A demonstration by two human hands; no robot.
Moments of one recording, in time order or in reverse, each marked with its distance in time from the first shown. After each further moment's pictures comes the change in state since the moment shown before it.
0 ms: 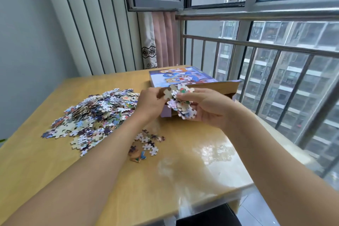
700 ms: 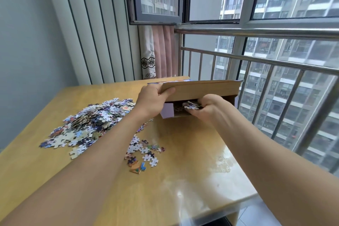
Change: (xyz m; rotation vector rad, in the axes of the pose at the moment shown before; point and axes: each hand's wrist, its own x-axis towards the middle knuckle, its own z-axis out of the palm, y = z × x) left_hand 0.017 0.031 -0.024 -0.204 -0.016 0.050; right_hand 0.062 -0.019 -0.015 0.494 0.503 0.138
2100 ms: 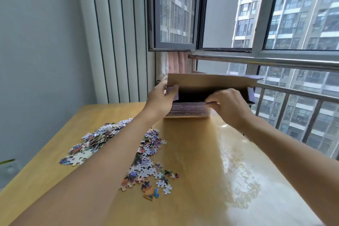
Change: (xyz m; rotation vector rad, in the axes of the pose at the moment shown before) left_hand 0.030 0.032 -0.047 -0.094 0.137 0.040; right_hand -0.017 -0.059 0.004 -1.610 -0.115 -1.798
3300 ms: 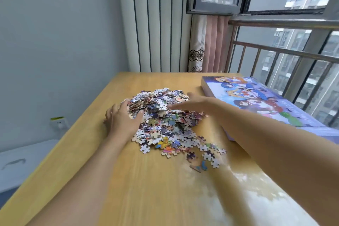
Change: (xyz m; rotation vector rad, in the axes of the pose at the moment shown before) left_hand -0.123 -0.193 -0.143 0.715 0.237 -0.547; right_hand 0.046 -0.143 0.186 0.604 -1.017 0.654
